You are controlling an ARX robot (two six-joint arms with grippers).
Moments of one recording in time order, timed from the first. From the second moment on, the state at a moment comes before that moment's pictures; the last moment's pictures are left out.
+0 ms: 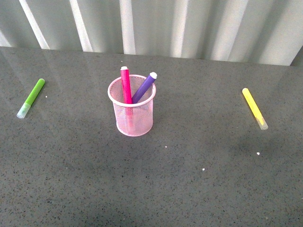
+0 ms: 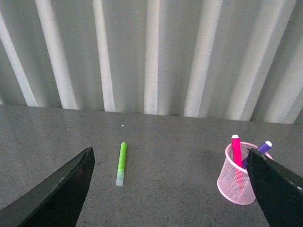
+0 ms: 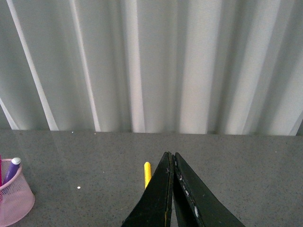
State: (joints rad) left arm 0.00 0.00 0.02 0.00 0.00 0.00; right arm 0.00 0.22 0.02 0.22 0.00 0.00
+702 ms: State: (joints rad) left arm 0.00 0.00 0.02 0.00 0.00 0.00; right arm 0.00 0.00 0.02 0.00 0.00 0.00
